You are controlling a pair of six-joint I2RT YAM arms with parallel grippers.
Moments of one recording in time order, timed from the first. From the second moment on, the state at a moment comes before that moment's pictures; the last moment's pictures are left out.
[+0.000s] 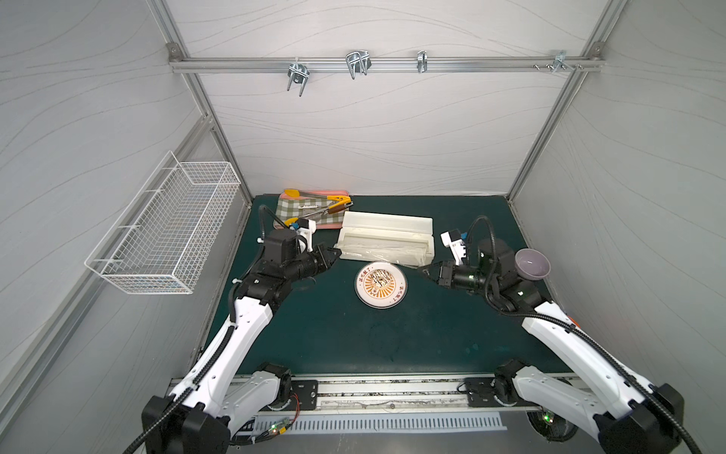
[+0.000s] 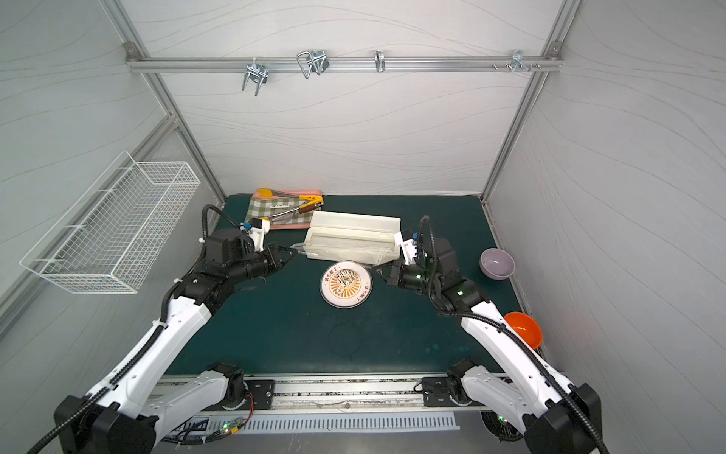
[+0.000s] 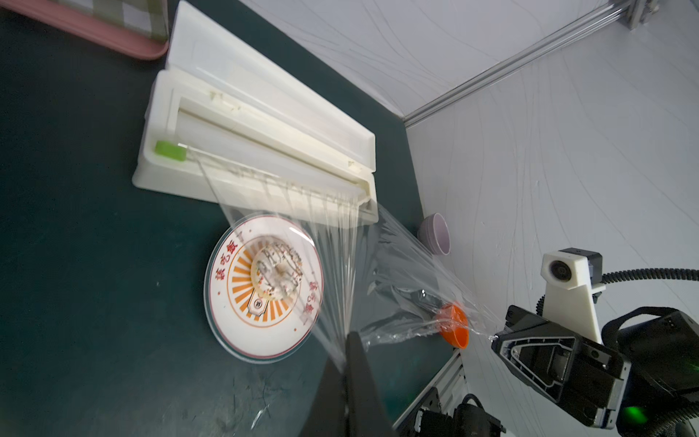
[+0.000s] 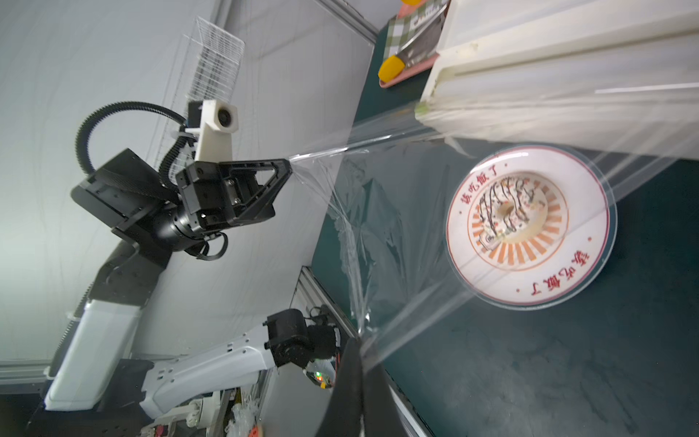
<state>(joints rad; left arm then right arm) -0.22 0.99 0.85 -0.40 0.50 -0.70 0.55 0.95 0.77 -0.27 -0.65 0.75</state>
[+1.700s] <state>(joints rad) -0.57 0.92 0.42 -0.41 0.24 -0.84 0.74 1.02 0.46 -0.43 -0.42 0.84</state>
